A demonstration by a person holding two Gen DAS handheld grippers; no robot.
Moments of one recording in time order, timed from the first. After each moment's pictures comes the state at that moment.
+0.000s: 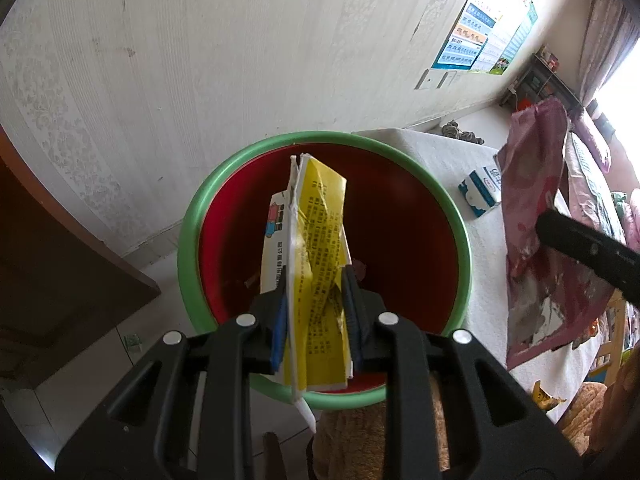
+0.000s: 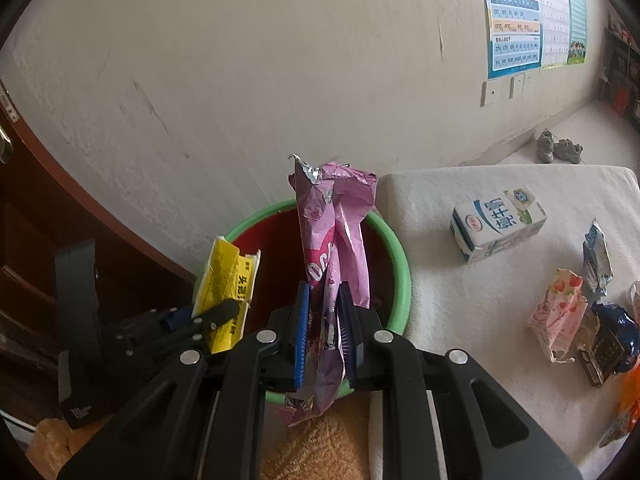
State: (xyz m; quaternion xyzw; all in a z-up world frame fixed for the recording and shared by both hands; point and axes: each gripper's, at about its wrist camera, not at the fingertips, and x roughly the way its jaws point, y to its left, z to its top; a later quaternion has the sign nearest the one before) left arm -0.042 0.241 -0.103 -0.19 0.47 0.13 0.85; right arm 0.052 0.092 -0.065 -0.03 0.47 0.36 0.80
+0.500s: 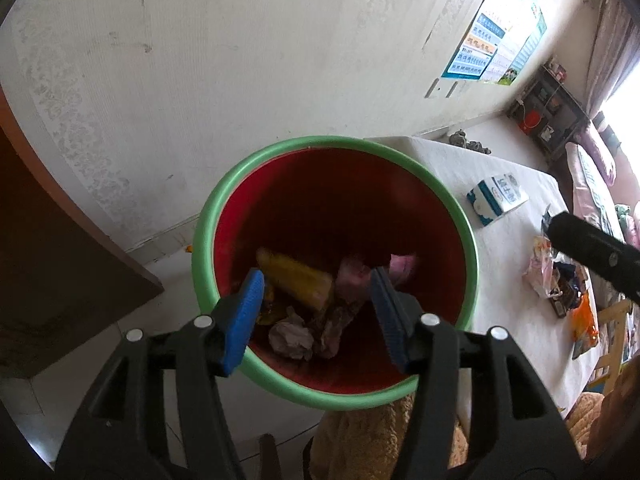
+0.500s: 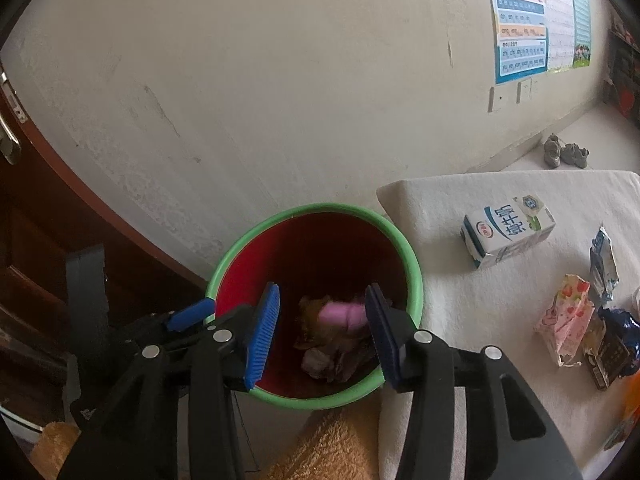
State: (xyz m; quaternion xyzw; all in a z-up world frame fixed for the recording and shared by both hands) left arm -0.049 0.243 -0.104 -0.20 0.46 0.14 0.85; right arm 0.049 0.092 -0.062 -0.02 0.47 0.37 0.80
